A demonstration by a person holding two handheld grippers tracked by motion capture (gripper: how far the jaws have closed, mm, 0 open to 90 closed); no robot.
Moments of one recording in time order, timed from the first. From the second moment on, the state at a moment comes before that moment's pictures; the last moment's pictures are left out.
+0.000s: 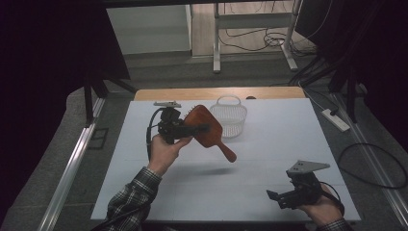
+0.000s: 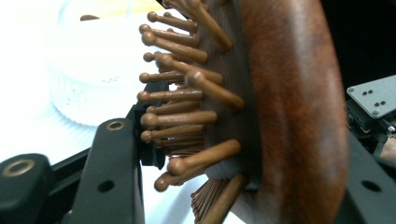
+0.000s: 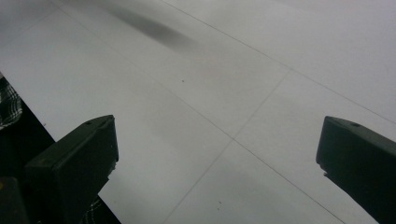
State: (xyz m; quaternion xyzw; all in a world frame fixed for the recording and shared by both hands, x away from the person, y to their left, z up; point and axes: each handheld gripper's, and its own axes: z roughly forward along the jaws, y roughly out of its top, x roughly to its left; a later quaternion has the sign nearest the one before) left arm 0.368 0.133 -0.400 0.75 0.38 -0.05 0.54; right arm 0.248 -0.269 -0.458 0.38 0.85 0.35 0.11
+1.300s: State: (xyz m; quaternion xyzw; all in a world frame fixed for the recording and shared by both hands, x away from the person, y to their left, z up) left arm 0.402 0.144 -0.360 0.73 0.40 -0.03 0.55; right arm 0.229 -0.303 -0.456 0.44 0.83 0.30 0.15
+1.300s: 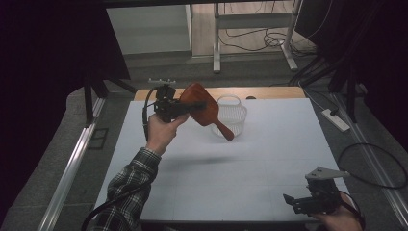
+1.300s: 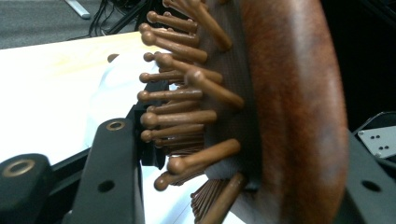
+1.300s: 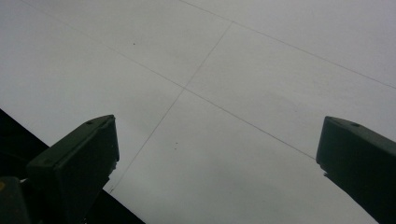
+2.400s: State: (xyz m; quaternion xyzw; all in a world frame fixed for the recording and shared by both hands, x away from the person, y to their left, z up) left arm 0.443 0.145 -0.360 0.69 0.45 0.00 0.56; right arm 0.229 -0.305 -0.456 0.44 0.83 0.31 0.14
